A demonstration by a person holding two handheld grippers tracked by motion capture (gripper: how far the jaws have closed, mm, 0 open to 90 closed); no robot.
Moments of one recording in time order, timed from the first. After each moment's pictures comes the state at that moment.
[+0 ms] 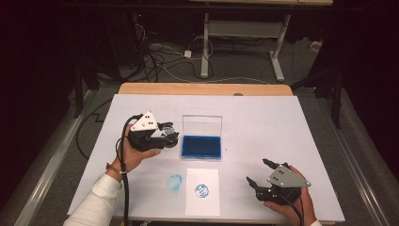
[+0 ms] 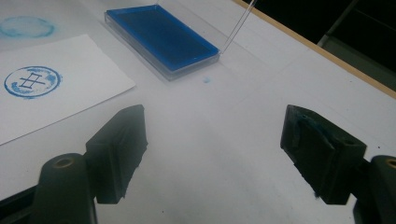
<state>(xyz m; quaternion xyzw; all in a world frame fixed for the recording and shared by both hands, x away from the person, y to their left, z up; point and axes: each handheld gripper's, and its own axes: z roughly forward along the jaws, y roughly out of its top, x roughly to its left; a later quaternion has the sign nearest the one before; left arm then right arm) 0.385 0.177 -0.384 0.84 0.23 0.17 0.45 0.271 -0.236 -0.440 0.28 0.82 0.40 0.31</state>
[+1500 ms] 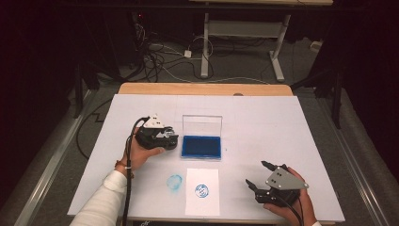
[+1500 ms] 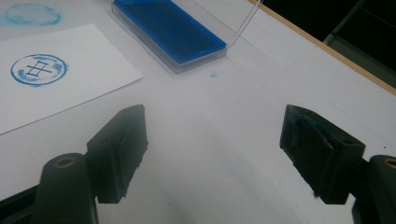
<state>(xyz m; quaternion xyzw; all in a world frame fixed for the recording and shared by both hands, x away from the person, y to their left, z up) 0.423 0.175 -0.440 0.86 0.28 0.13 0.39 0.268 -0.234 -0.443 0.27 0.83 0.39 0.31</state>
